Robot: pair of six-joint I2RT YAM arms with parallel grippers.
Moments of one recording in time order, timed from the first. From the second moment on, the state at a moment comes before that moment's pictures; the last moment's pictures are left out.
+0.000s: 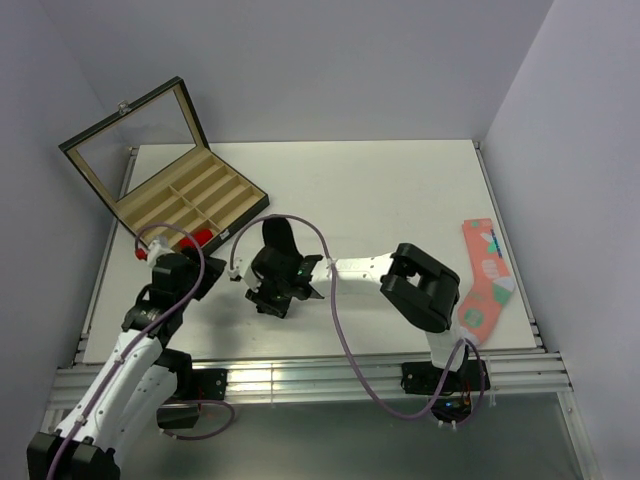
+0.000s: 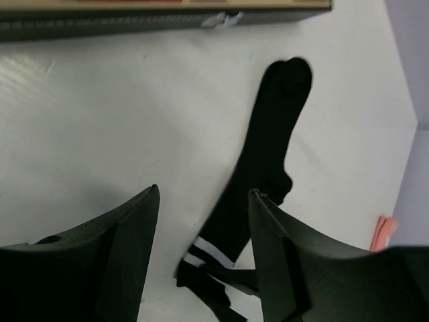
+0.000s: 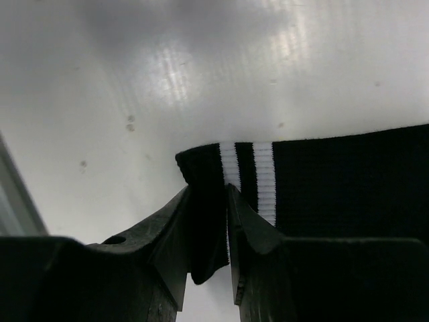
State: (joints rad) left arm -0.23 0.64 0.42 -0.36 -0.12 -1.02; right arm 1.10 1.96 1.25 -0.24 -0.17 -0.08
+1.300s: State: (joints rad) left arm -0.41 0.77 0.17 0.17 -0.09 -1.07; right arm 1.11 1.62 0.87 -0.31 -0.20 -0.40
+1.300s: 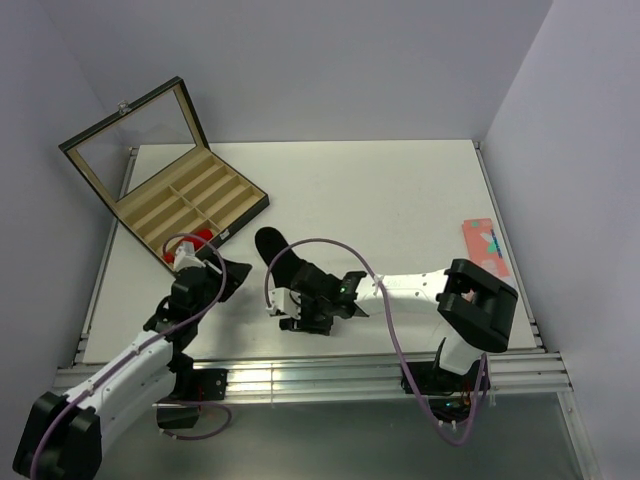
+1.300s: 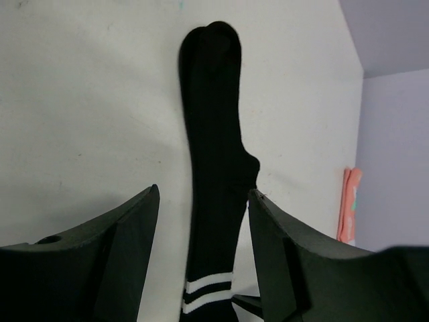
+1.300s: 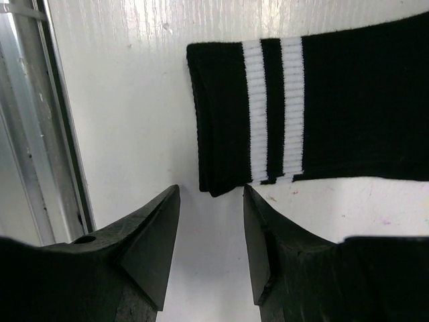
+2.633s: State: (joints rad) left arm -0.35 0.53 0.12 0.04 -0.05 -1.09; right arm 1.20 1.56 0.76 -0.10 -0.09 -0.51
